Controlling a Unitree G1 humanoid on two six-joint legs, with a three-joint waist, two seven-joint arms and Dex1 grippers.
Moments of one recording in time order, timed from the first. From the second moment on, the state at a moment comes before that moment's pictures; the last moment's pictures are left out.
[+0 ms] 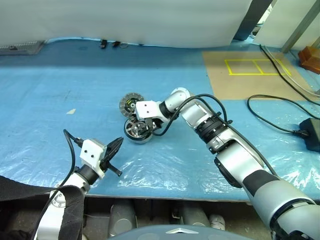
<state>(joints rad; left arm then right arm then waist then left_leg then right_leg) 0.32 0.36 0.05 -0.48 -0.26 0.13 -0.48 -1.07 -0.17 0.52 0.67 -0.19 -0.01 1.28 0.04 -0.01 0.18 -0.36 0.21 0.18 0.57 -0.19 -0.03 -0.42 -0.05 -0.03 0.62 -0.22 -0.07</state>
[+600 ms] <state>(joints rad) 0.31 0.36 0.05 -0.48 -0.26 0.13 -0.48 -1.09 -0.18 0.51 0.64 -0.18 0.06 1.33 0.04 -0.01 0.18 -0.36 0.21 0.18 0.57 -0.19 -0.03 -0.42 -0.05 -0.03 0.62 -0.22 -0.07</state>
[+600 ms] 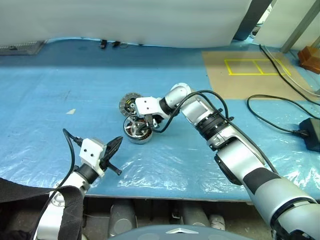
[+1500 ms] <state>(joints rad) 0.31 0.37 0.06 -0.48 -0.27 0.13 -0.49 -1.07 -0.19 0.52 0.65 -0.19 0.09 1.32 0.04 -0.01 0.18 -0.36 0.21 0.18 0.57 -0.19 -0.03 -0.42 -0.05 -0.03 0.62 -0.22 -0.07</state>
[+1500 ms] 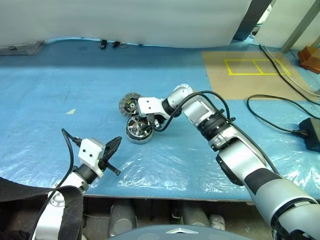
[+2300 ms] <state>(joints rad) 0.28 0.38 0.06 -0.46 -0.27 0.13 -0.50 -1.06 -0.17 0.41 0.60 -0.07 0.29 1.35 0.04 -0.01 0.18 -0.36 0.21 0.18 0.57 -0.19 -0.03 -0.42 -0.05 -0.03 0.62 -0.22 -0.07</state>
